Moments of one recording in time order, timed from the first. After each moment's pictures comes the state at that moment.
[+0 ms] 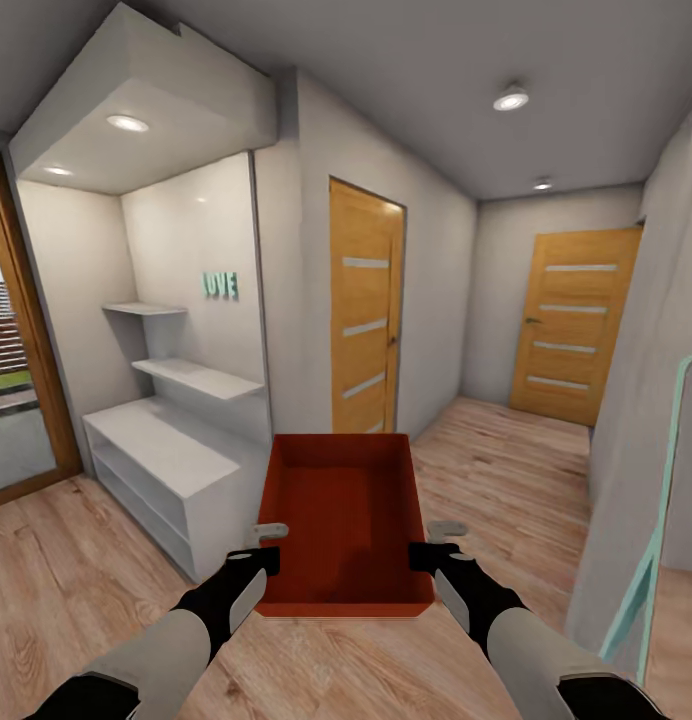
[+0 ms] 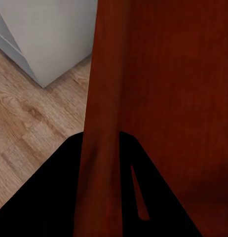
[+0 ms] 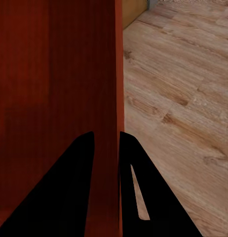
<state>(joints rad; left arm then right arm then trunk) -0.74 -0.10 -0.19 -0.30 0.26 0.18 0.28 -0.75 0.10 0.02 -0.28 -0.04 0.12 -0.06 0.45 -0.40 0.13</state>
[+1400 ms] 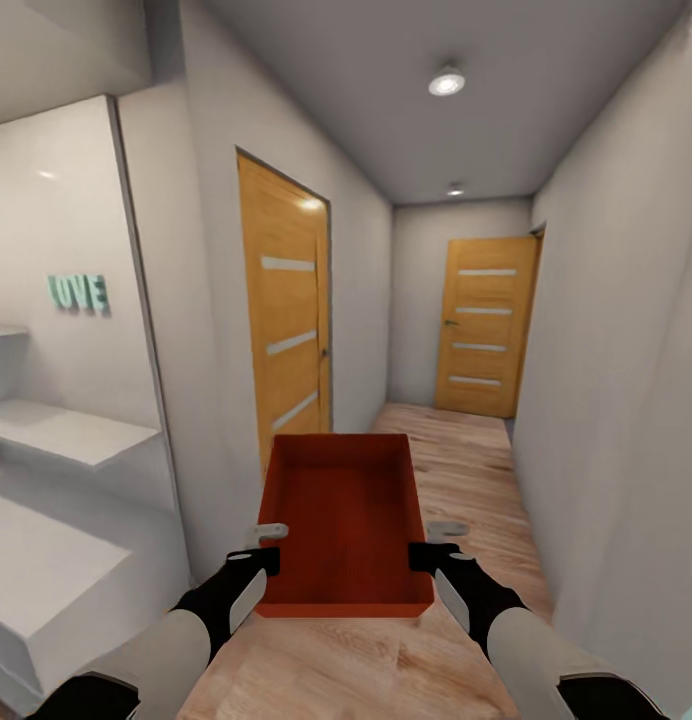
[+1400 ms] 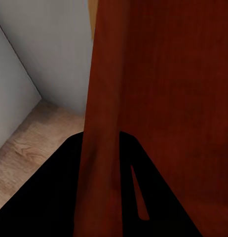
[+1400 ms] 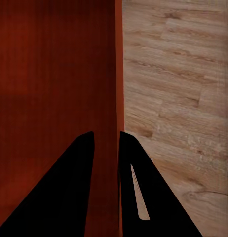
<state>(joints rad) -0.74 -0.10 -0.19 -0.30 0.27 0.18 0.29 -0.75 0.10 0.02 -0.28 -0.04 0.13 -0.06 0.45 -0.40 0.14</state>
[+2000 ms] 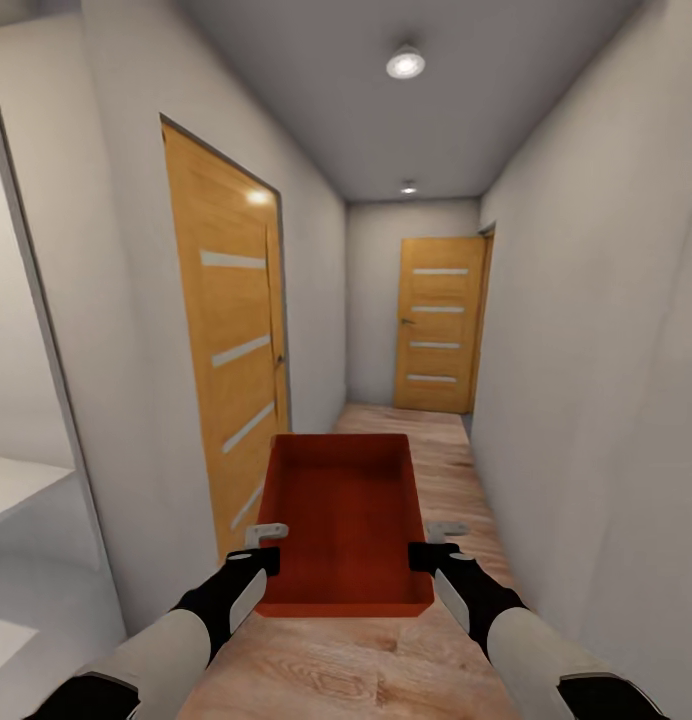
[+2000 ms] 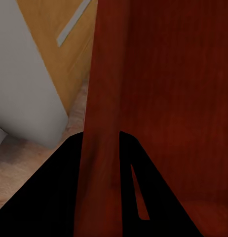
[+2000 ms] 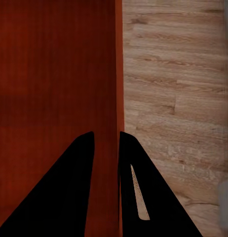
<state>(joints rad) -0.74 -0.10 -0.19 -0.30 0.26 0.18 0.28 -0.75 0.10 0.02 -0.28 -0.04 0.12 -0.06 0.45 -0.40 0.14</state>
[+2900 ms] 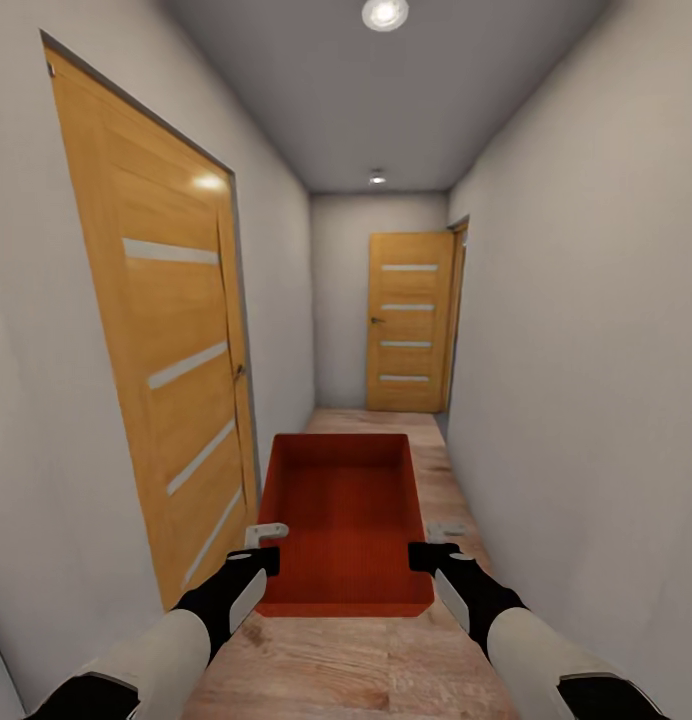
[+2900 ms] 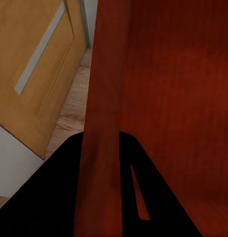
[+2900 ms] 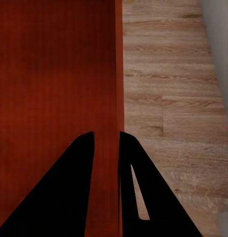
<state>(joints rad) -0.74 -0.10 -0.19 -0.30 0.26 0.18 0.28 -0.75 0.10 0.02 -0.28 -0.04 0.12 -0.06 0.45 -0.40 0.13</state>
